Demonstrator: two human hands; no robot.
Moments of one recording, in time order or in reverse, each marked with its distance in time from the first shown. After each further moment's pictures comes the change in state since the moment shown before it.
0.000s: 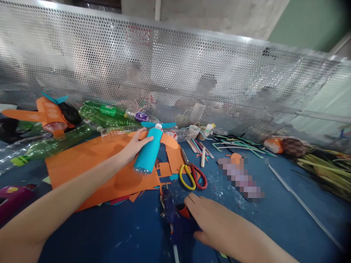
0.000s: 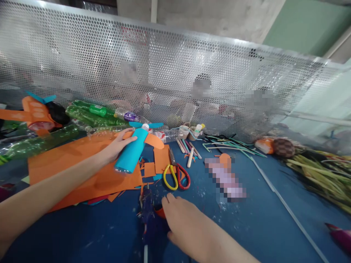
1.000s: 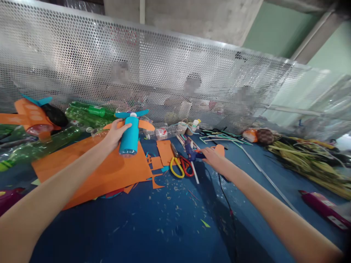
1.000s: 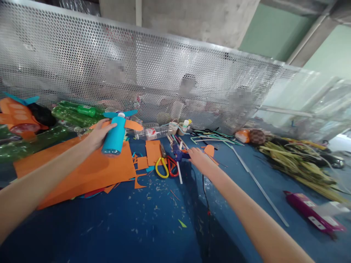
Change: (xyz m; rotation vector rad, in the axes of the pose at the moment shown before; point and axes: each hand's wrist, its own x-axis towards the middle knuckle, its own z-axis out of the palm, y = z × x) left_hand 0.029 0.015 -0.037 0.111 0.332 0.117; right_hand 0.053 0.205 0.032 -0.426 0.587 0.091
